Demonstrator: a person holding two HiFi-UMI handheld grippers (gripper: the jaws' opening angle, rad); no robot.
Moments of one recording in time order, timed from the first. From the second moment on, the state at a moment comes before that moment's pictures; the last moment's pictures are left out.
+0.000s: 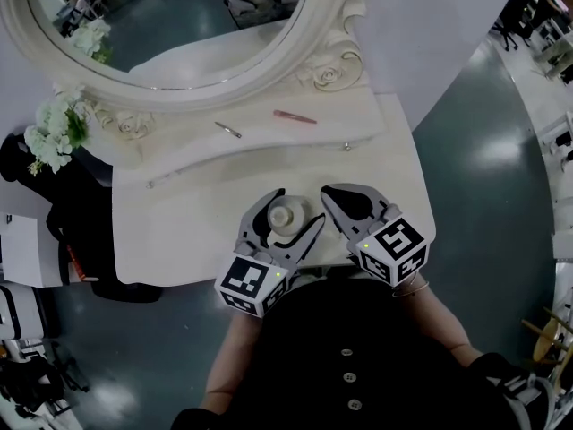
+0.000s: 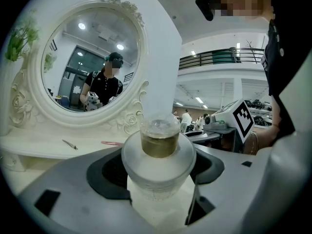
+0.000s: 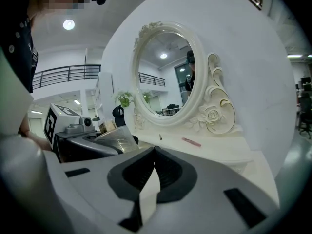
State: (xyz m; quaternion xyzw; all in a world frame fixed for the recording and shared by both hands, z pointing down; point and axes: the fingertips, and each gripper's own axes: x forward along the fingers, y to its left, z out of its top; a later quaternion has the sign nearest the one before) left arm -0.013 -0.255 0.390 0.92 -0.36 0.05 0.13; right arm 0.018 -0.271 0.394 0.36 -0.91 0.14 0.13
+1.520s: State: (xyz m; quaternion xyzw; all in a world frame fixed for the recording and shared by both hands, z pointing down) left arm -0.013 -0.254 0.402 0.92 -0.36 0.06 0.15; right arm 0.018 -0.256 0.413 0.37 -0.90 0.17 0.15
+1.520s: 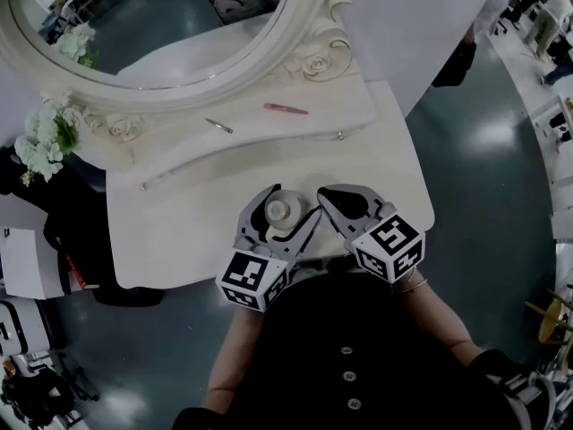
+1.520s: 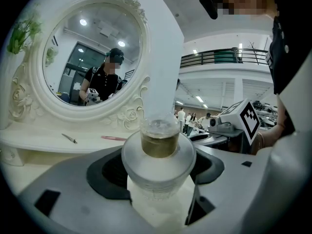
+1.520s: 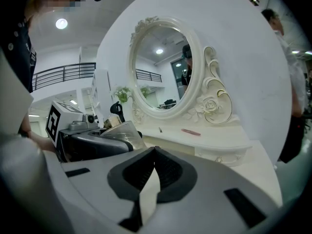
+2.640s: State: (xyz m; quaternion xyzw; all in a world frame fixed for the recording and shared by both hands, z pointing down) left arm -0.013 -0.262 0.407 0.93 -0.34 0.07 0.14; right arm 0.014 -0.265 0.418 0.38 -0.90 0.17 0.16
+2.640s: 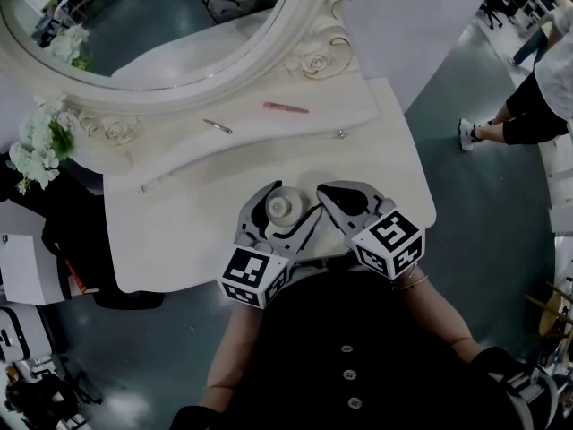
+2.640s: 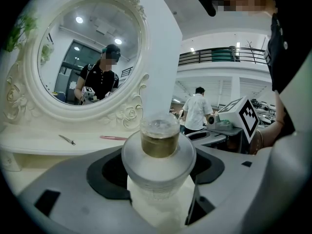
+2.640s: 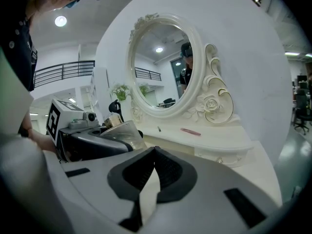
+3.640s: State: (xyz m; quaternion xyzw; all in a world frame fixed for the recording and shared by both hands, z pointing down) left arm -0.011 -0.264 0.409 0.92 -0.34 0.07 0.16; right arm 0.023 -0.269 0.414 0.39 -0.89 0.17 0.15
